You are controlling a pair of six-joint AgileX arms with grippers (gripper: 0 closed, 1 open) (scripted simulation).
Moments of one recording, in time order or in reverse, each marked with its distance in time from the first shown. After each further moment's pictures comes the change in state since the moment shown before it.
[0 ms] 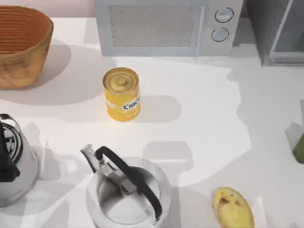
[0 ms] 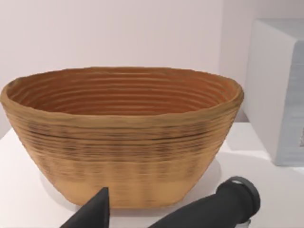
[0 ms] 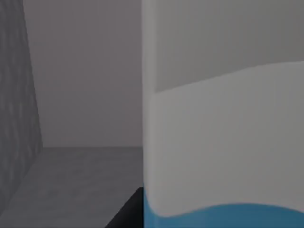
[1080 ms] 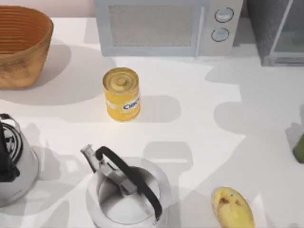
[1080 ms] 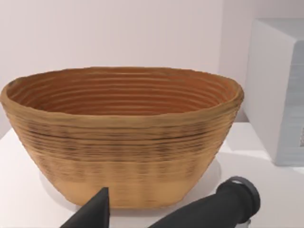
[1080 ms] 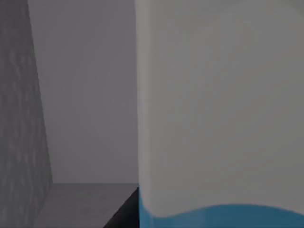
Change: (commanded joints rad) left arm 0.000 0.000 0.000 0.000 0.000 0.000; right arm -0.008 -0.151 -0.006 -0.142 -0.008 0.004
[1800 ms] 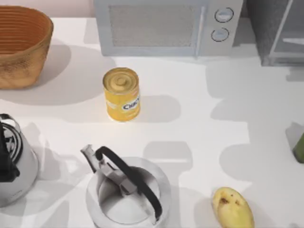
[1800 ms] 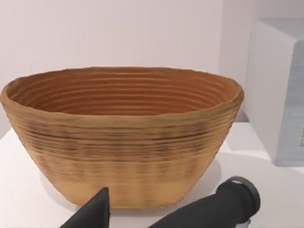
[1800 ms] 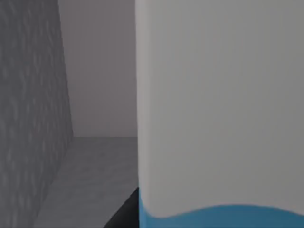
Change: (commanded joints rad) left arm 0.000 0.000 0.000 0.000 0.000 0.000; right arm -0.038 -0.242 -0.390 0.135 -0.041 0.001
